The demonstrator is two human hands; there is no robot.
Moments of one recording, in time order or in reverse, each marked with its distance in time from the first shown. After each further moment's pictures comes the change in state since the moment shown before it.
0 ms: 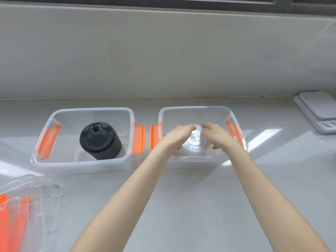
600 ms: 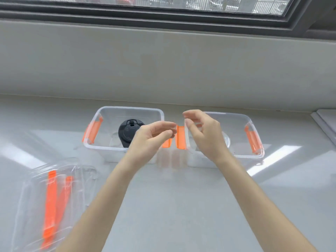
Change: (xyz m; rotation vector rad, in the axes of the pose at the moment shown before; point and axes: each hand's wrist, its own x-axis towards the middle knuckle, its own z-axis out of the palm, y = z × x) left_hand -0.116 -0.083 -0.081 -0.206 0.311 0.651; right_hand -0.092 -0.079 0.051 0.156 0.323 -0.709
